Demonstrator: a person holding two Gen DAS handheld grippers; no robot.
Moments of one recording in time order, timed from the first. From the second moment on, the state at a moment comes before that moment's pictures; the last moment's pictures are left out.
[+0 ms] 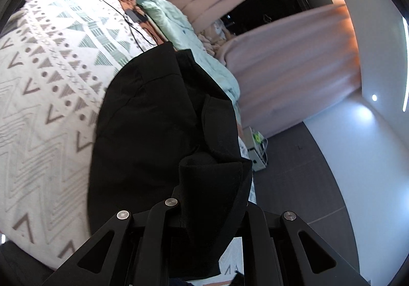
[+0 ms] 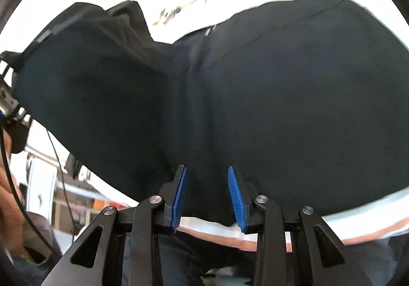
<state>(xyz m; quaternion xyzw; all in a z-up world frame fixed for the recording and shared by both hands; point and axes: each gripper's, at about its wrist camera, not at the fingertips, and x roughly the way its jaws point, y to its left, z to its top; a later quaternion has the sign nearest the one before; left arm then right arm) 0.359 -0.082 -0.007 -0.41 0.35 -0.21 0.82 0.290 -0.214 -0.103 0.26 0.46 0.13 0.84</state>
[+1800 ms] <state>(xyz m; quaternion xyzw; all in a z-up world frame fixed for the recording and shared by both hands) 0.320 -0.072 -0.075 -0.30 0.48 -0.15 0.81 0.258 -0.352 -0.099 0.40 0.39 0.01 0.83</state>
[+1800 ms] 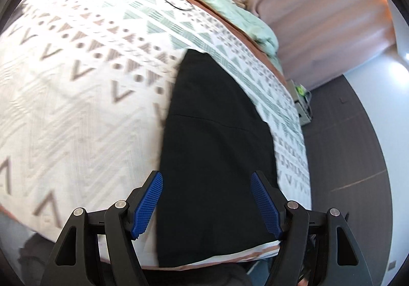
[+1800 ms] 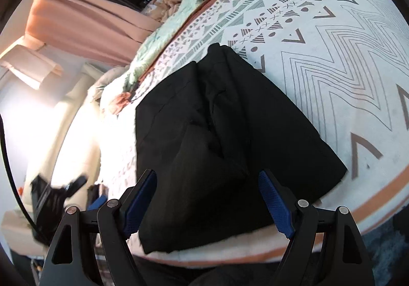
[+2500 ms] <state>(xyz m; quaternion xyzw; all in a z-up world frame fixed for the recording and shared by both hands) 0.321 -0.086 -0.110 -0.29 0.53 -0.15 0.79 0.227 -0.398 -0.099 0.41 0.35 -0.02 0.84</state>
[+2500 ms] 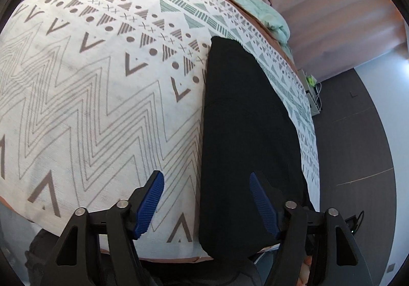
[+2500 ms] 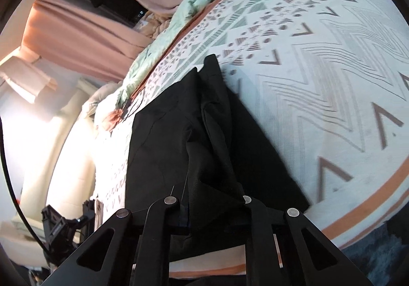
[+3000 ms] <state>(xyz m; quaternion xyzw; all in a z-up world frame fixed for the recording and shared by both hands) 0.321 -0.152 -0.134 -0.23 0.57 -0.19 0.77 0.216 -0.420 -0.131 0.45 0.37 -0.01 0.81</state>
